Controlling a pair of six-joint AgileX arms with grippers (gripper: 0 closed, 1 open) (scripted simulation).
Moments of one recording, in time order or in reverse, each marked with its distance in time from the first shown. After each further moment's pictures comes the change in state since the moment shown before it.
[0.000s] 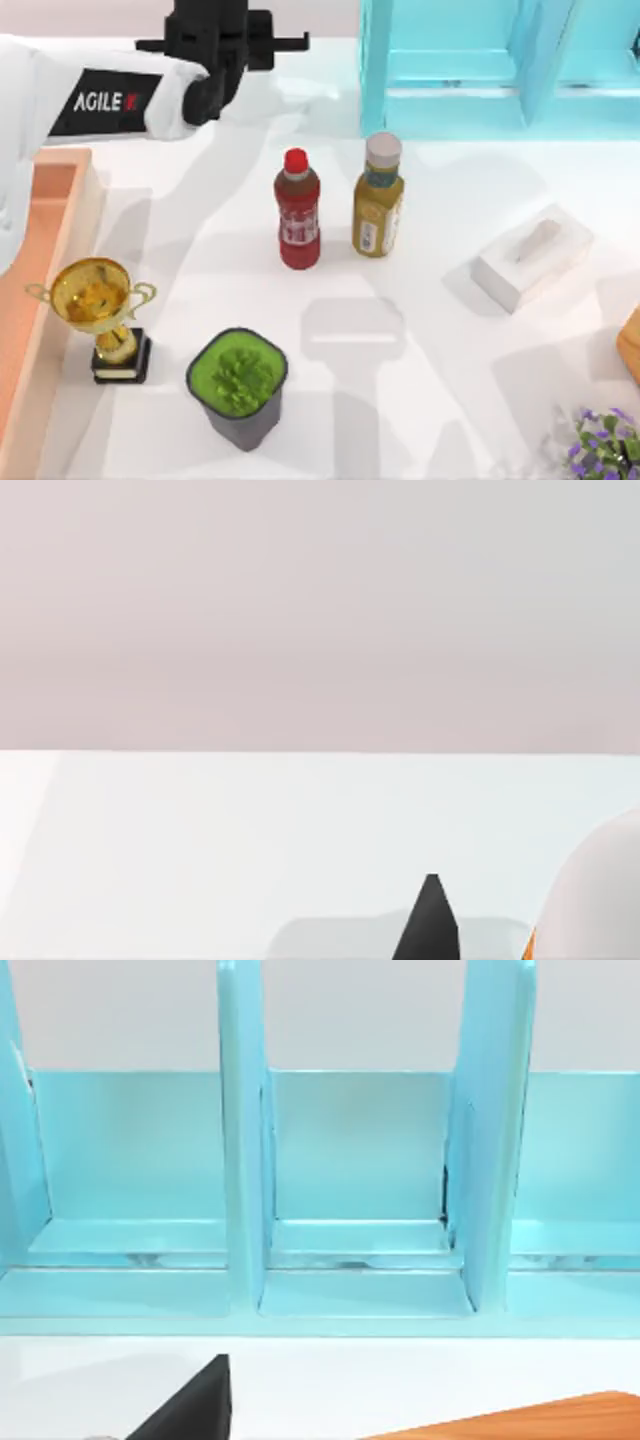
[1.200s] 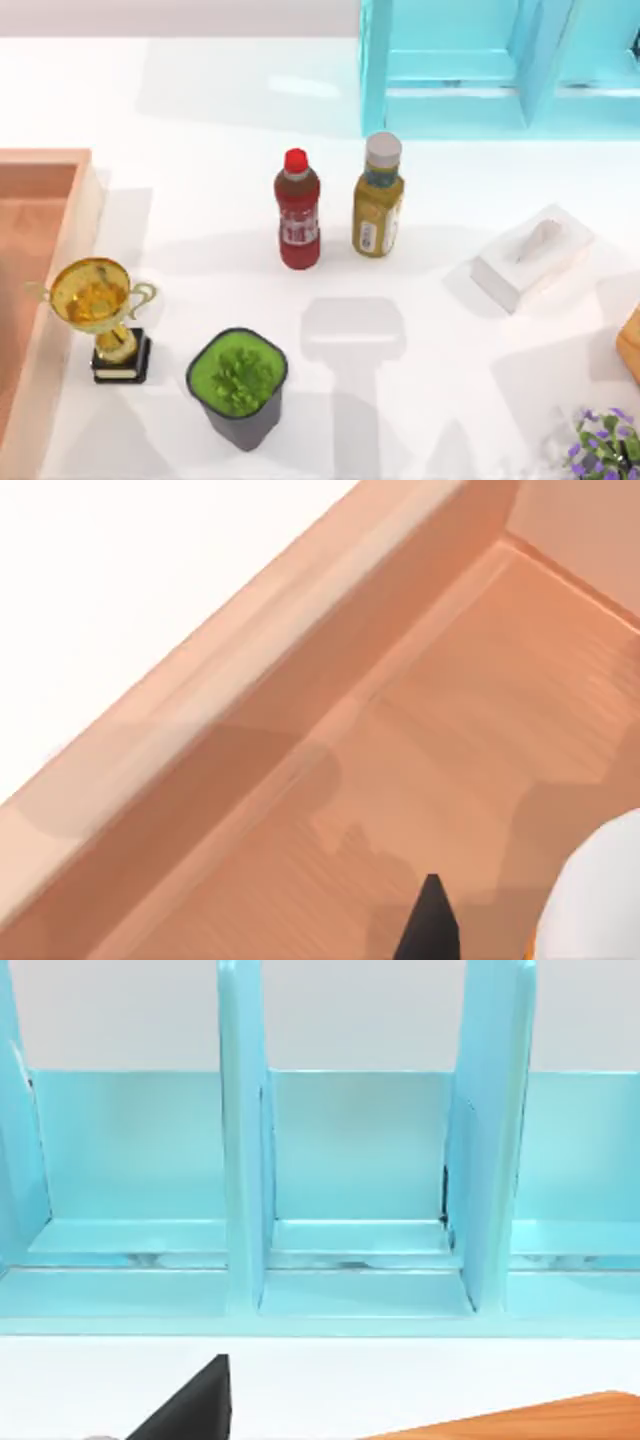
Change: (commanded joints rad) left arm 0.926 -0.412 -0.286 -1.068 1.073 1.466; right arm 0.000 0.000 0.000 0.000 0.000 0.000
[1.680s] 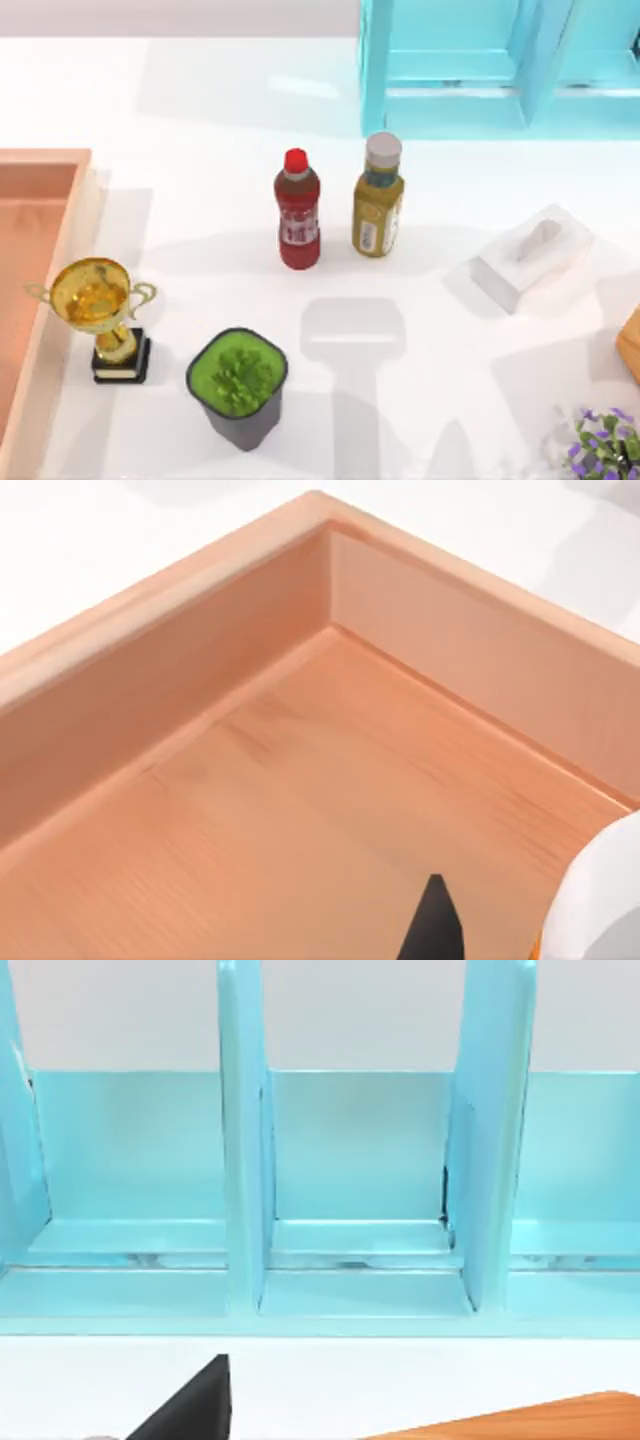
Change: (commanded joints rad) left arm 0.326 -0.038 -0.187 -0.341 0.359 0.555; right arm 0.000 0.000 0.000 0.000 0.000 0.000
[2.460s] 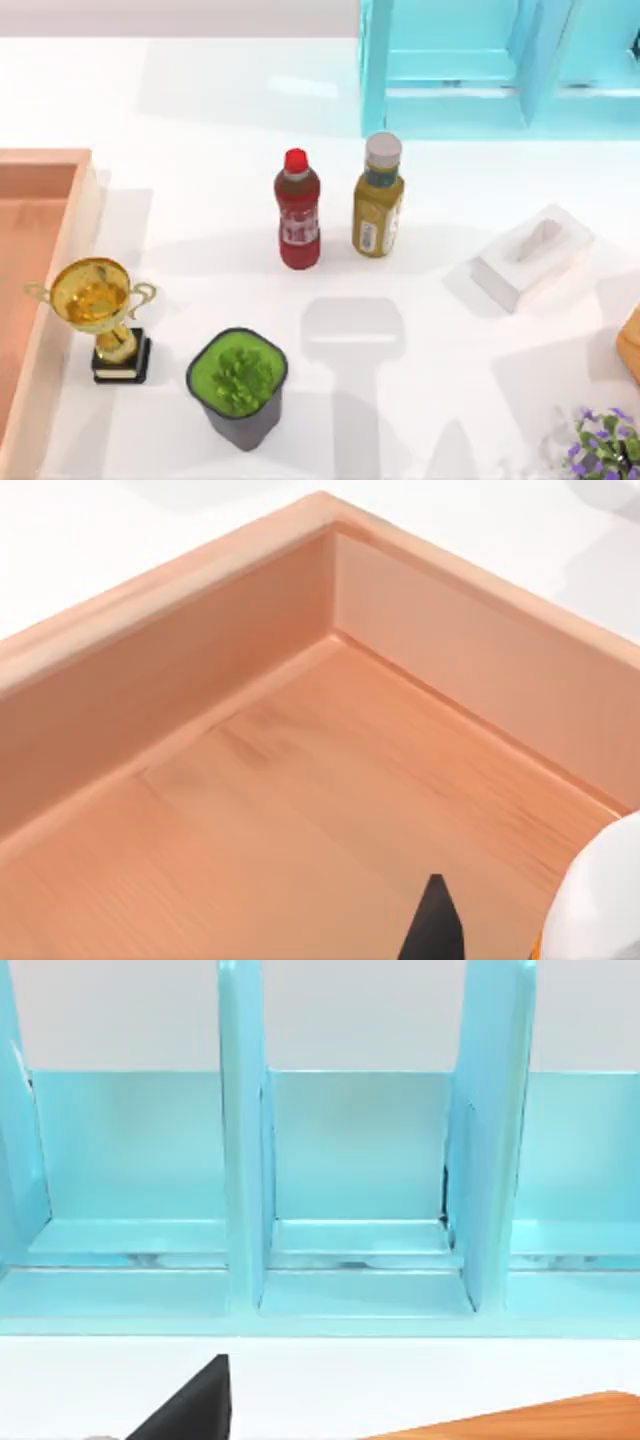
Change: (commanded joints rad) left arm -0.028 -0.005 -0.078 0.141 0.036 -0.090; right arm 0.000 0.000 0.000 0.000 0.000 0.000
